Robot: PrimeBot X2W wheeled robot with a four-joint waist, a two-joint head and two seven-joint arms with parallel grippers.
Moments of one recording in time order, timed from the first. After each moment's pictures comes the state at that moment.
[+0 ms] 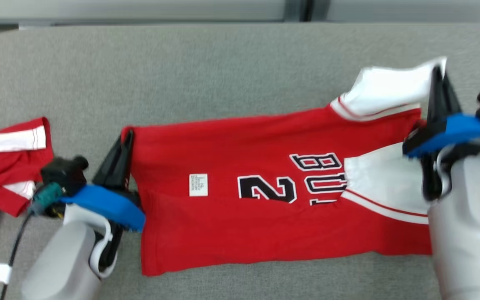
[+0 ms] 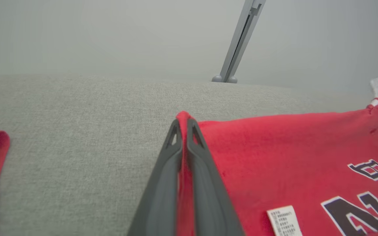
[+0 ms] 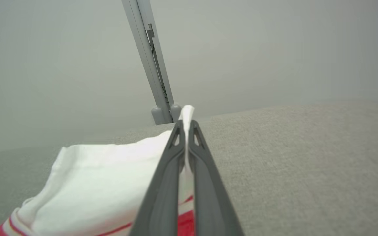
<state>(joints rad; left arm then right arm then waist) -0.48 0.33 -0.46 0.54 -0.65 -0.13 -0.26 -0.76 -0.05 -0.29 0.78 0.03 0.13 -0.26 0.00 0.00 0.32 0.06</state>
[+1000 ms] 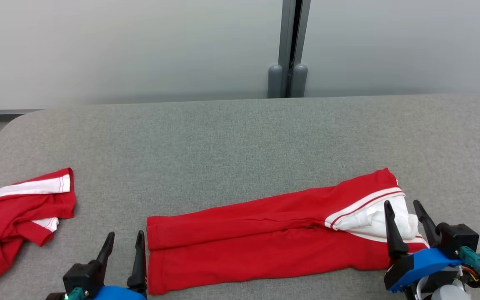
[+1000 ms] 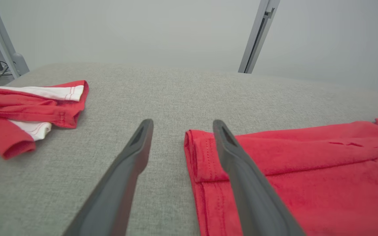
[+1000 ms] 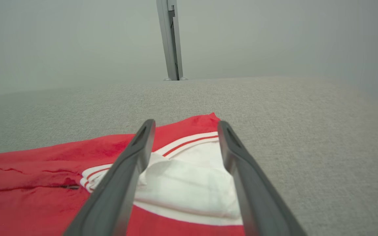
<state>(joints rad) -0.04 0.13 -0.13 0.45 -0.29 -0.10 -0.26 -0.19 -0.05 -0.11 0.51 0.08 0.13 -0.26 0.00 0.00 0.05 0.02</state>
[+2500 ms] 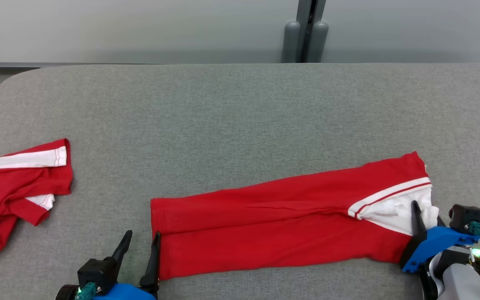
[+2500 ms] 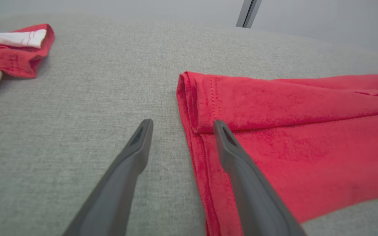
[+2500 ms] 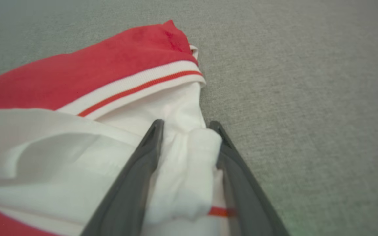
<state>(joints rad) -0.06 0.15 -0.22 0.48 -0.31 -0.13 -0.26 -0.44 -0.06 -0.34 0.98 -0.07 0.13 -0.22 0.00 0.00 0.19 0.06</state>
